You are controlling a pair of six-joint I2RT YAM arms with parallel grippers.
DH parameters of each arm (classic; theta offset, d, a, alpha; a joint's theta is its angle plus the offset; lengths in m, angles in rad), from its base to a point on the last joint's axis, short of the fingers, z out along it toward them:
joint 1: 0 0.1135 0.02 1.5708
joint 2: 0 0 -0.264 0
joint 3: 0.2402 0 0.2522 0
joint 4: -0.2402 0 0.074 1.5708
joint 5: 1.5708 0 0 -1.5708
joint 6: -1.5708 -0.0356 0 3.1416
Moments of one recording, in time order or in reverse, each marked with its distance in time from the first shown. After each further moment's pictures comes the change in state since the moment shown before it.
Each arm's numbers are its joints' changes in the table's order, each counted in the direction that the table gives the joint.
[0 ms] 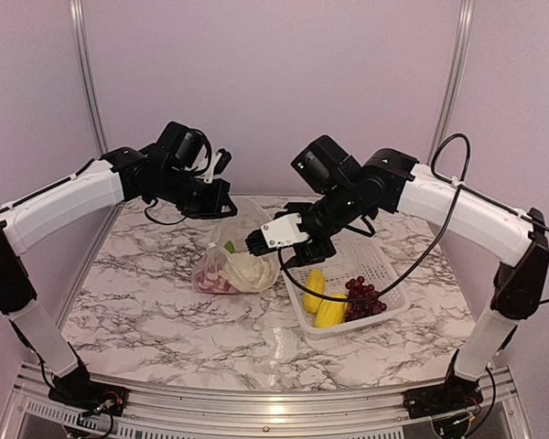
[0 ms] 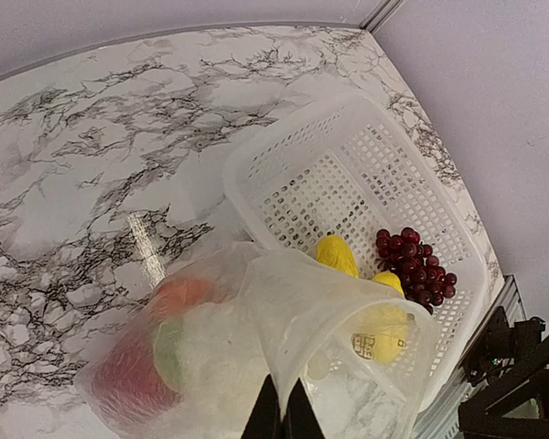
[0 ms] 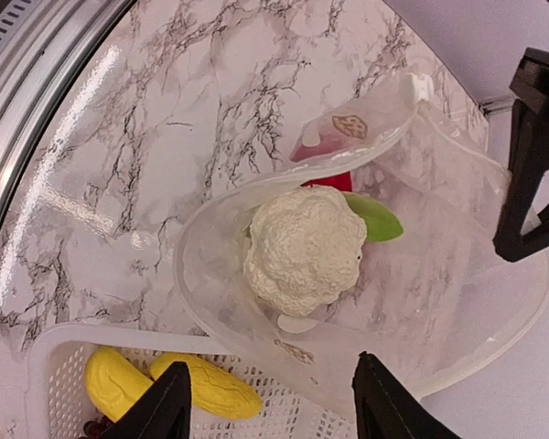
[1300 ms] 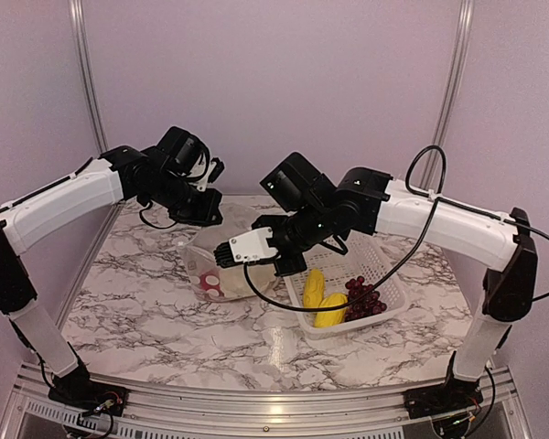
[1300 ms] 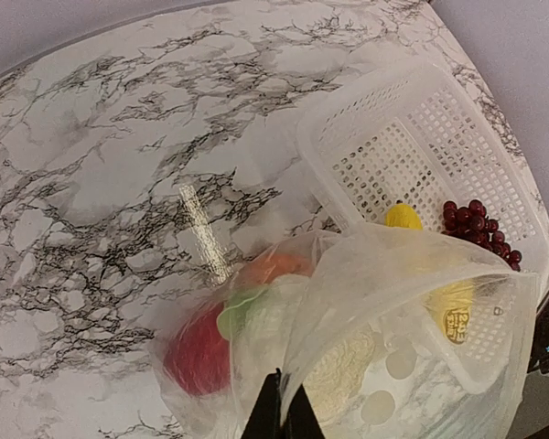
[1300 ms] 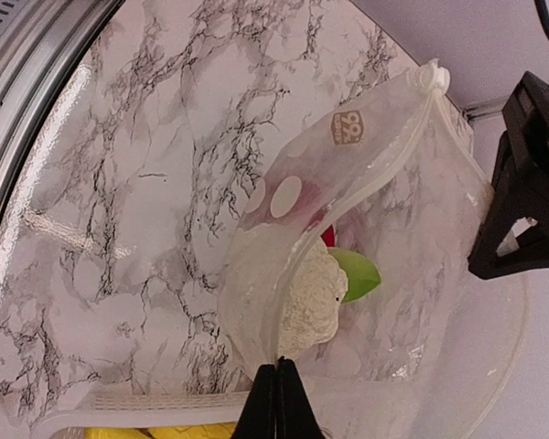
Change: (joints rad) left arm 0.013 -0.004 0.006 -0.134 -0.116 -0.072; right arm 0.119 -0.060 -0.019 0.149 0.102 -0.145
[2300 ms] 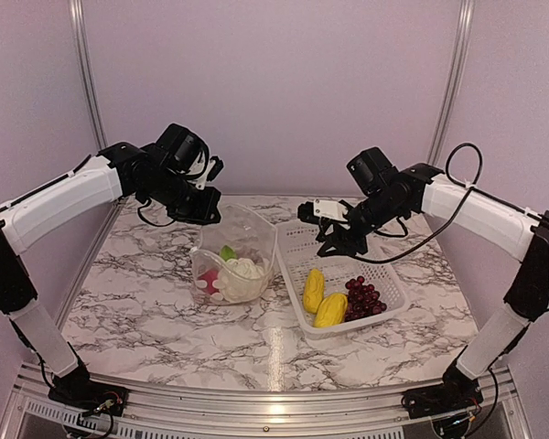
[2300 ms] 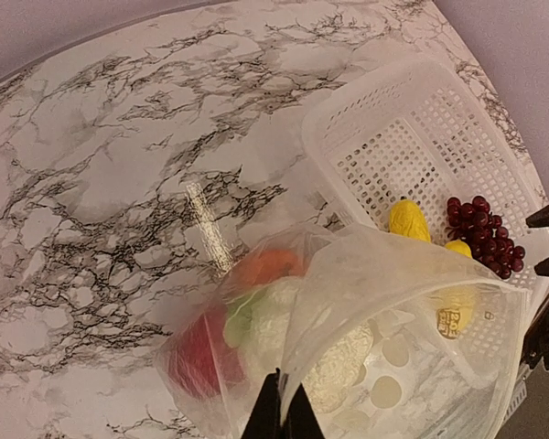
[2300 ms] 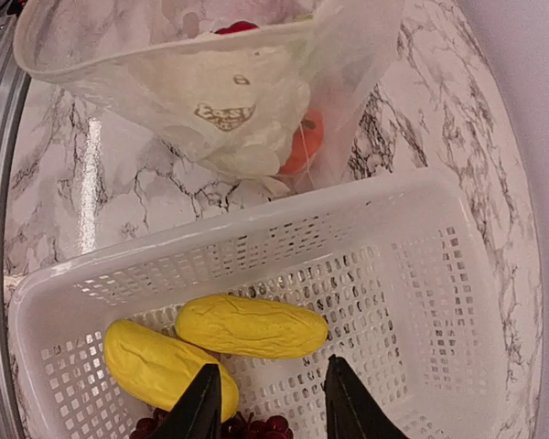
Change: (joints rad) left arm 0.000 0.001 0.030 -0.047 -0.017 -0.014; right arm -0.442 0.186 -0.288 -0.024 -0.328 -0.104
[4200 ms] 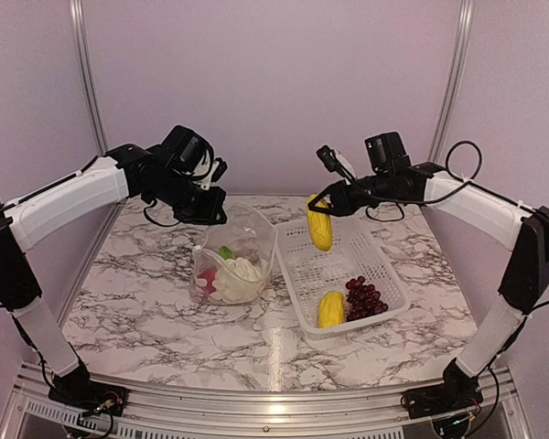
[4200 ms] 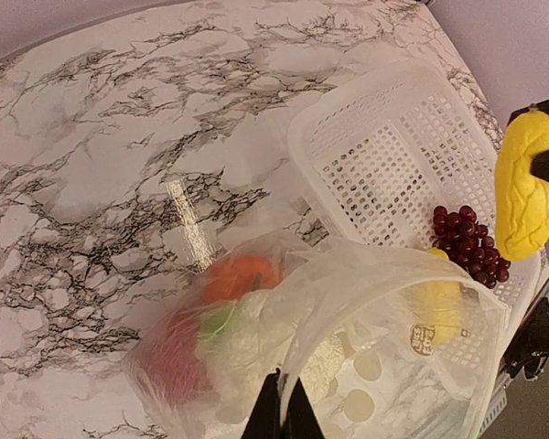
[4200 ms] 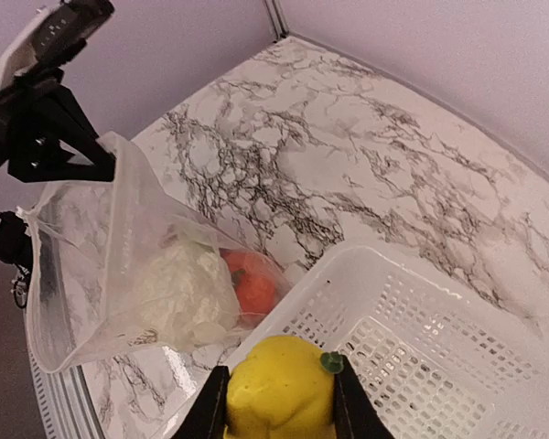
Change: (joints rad) left arm 0.000 -0.028 0.010 0.028 0.042 0.052; right arm -0.156 -0.104 -0.010 0.381 -0.156 -0.791
